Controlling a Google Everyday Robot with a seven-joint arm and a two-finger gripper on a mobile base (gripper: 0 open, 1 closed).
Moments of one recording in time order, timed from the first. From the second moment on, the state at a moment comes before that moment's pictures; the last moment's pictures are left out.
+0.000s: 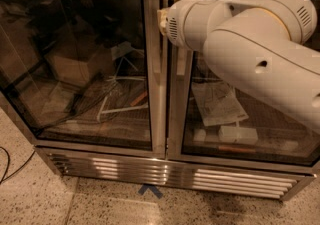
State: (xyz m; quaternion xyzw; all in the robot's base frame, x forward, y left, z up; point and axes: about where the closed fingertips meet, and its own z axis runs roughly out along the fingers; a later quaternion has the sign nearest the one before) arm 0.598 -0.009 1.007 -0.18 0.78 0.14 0.59
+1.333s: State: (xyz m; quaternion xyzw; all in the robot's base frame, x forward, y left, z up) arm 0.597 -0.009 1.008 -0.17 0.78 0.16 0.59
